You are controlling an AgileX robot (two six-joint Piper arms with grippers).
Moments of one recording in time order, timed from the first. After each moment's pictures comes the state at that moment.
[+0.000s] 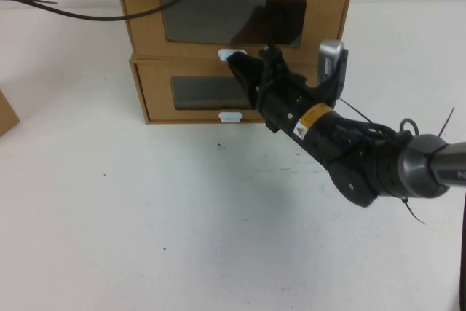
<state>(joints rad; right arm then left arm) 0.61 2.03 -1.14 -0.14 -0.91 1.55 -0.16 2.26 -2.46 -0.84 0.92 0.70</state>
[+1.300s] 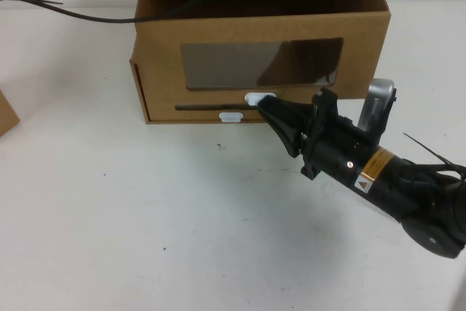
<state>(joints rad) 0.52 1.86 -0.76 -0.41 -1.15 1.74 -0.17 2.26 -2.46 -0.88 0.98 0.69</state>
